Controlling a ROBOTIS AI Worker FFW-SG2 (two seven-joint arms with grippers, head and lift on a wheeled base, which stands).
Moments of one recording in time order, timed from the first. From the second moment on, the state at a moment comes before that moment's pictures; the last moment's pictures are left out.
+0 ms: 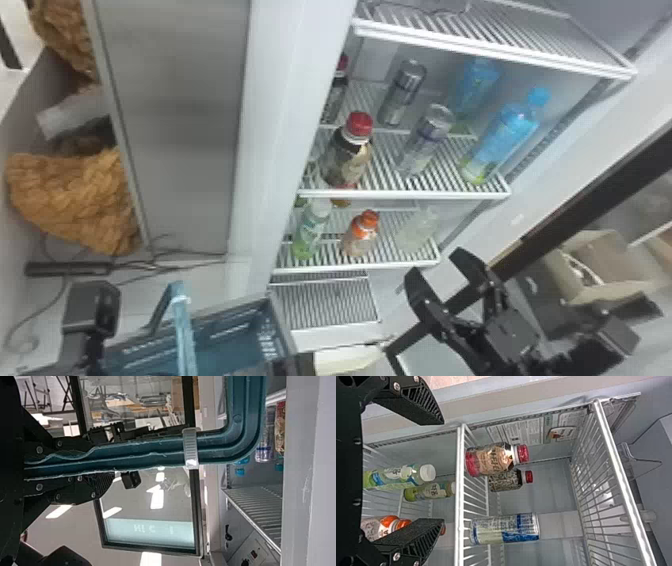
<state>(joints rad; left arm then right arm) 0.39 0.05 0.06 -2.03 1.25 1.50 -0.58 0.90 -0.11 -0.37 -2.17 -0.44 -0.12 0.61</state>
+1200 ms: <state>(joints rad) 0.37 0.05 0.05 -2.05 1.28 1.52 -0.58 0.80 -0.07 -0.35 -2.23 -0.35 0.00 0.58</state>
